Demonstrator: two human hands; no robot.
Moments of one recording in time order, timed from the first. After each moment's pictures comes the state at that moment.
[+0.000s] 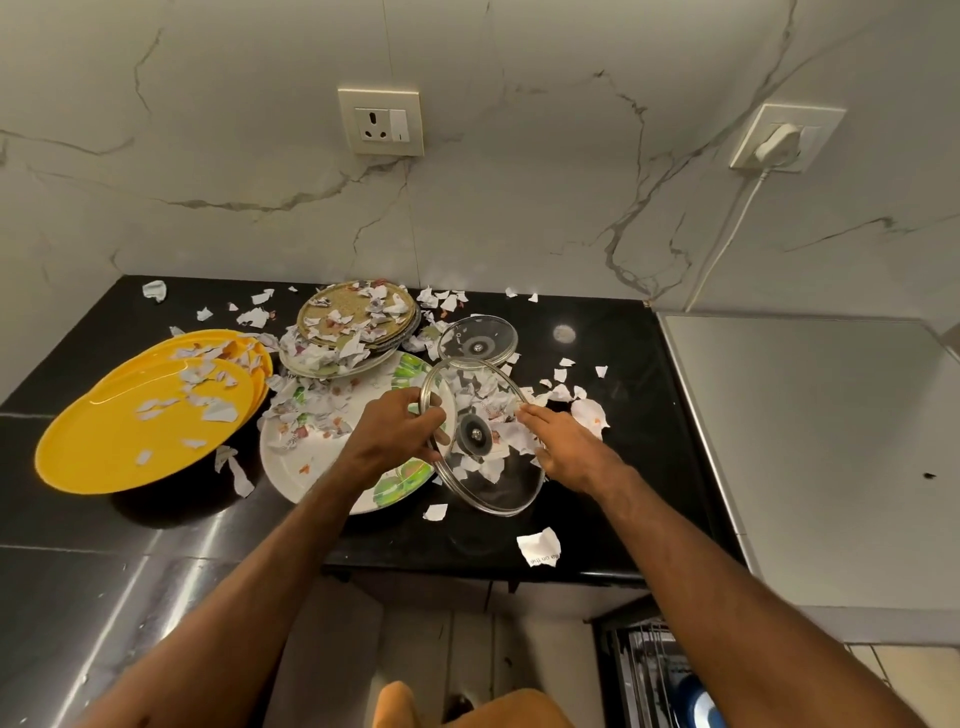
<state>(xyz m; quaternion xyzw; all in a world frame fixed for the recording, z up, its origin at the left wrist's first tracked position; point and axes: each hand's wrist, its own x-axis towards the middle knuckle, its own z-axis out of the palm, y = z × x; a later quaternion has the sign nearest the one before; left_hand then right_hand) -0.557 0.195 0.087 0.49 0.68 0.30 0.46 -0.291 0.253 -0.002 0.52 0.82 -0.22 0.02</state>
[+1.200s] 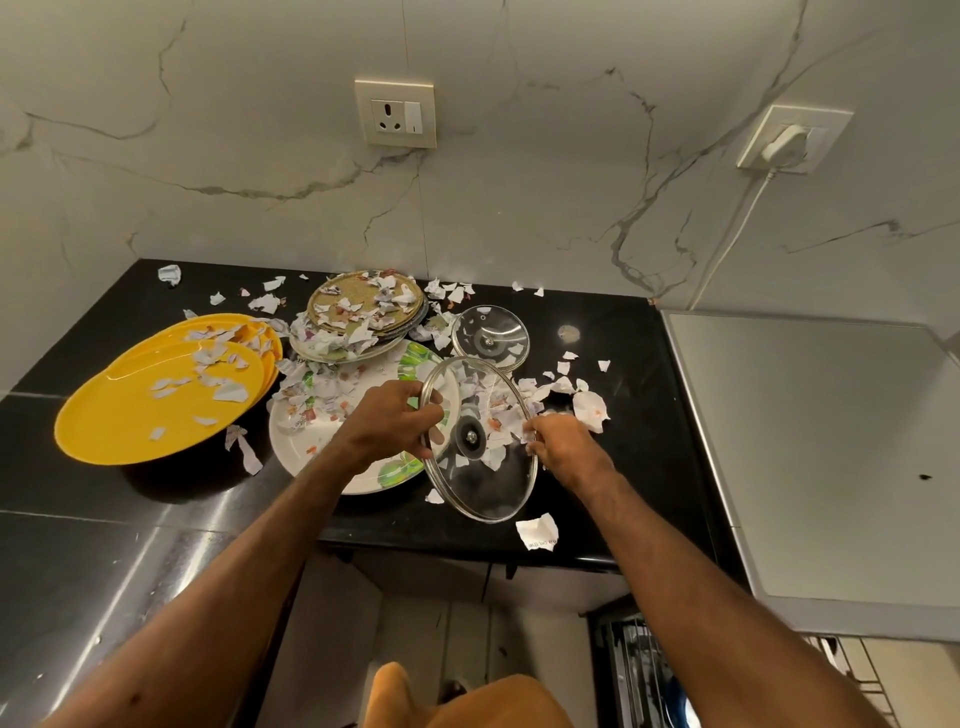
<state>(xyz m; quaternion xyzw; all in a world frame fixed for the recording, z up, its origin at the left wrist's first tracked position) -0.569 0.179 0.097 0.55 0.67 0.24 0.44 -0.304 0.240 -0.010 0.59 0.77 -0.23 -0.06</state>
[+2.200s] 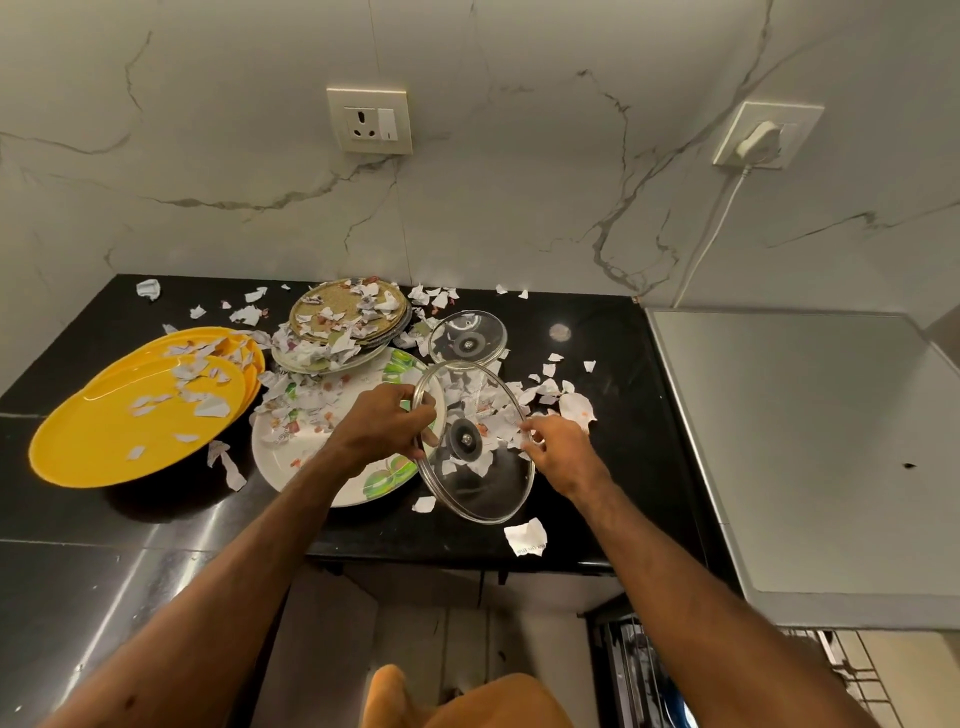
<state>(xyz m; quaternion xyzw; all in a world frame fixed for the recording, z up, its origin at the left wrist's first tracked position) -0.554 0.193 0.097 0.53 0.67 0.24 0.45 -0.288 0.230 -0.015 0.61 0.73 -0.27 -0.16</state>
